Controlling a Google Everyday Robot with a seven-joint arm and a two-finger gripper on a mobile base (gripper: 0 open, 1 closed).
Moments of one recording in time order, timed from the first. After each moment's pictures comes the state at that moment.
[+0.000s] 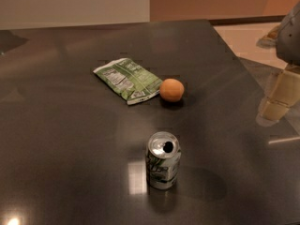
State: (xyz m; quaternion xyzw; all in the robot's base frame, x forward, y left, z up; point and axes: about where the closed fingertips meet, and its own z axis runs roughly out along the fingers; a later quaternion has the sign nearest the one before) arm 0.438 -0.216 0.978 -0.60 0.78 -0.04 0.16
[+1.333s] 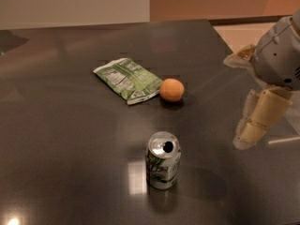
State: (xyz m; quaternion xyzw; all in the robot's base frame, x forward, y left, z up) arm 0.404 -0.153 0.963 -0.65 0.73 0.08 0.20
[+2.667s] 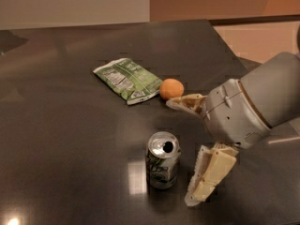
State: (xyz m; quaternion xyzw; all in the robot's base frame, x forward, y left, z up) arm 0.339 -0.052 0.913 -0.70 0.62 0.23 0.27
